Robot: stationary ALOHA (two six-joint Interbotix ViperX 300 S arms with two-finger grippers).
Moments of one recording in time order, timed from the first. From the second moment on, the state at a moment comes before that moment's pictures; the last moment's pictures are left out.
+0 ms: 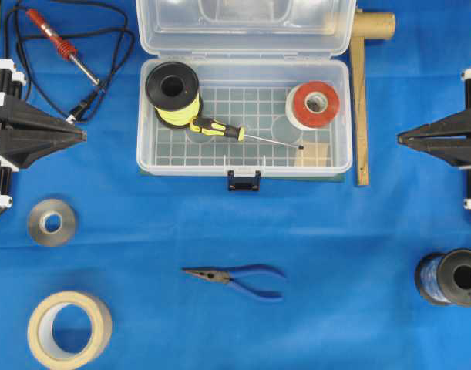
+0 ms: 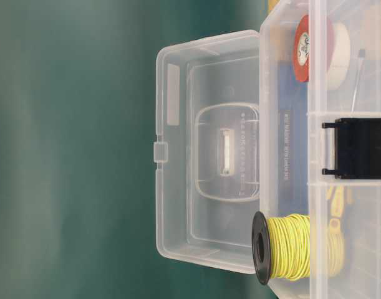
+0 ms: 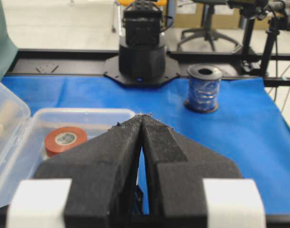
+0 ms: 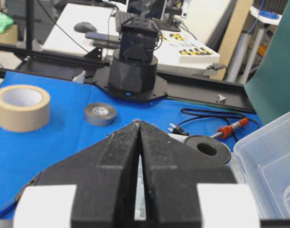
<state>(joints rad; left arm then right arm) 0.00 -0.96 1.18 0.00 -0.29 0.00 0.00 -0.96 1.18 0.00 -0.29 0.00</state>
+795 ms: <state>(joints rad) 0.00 -0.95 1.19 -0.03 -0.29 0.00 -0.18 -0.17 0.46 0.06 0.41 0.07</state>
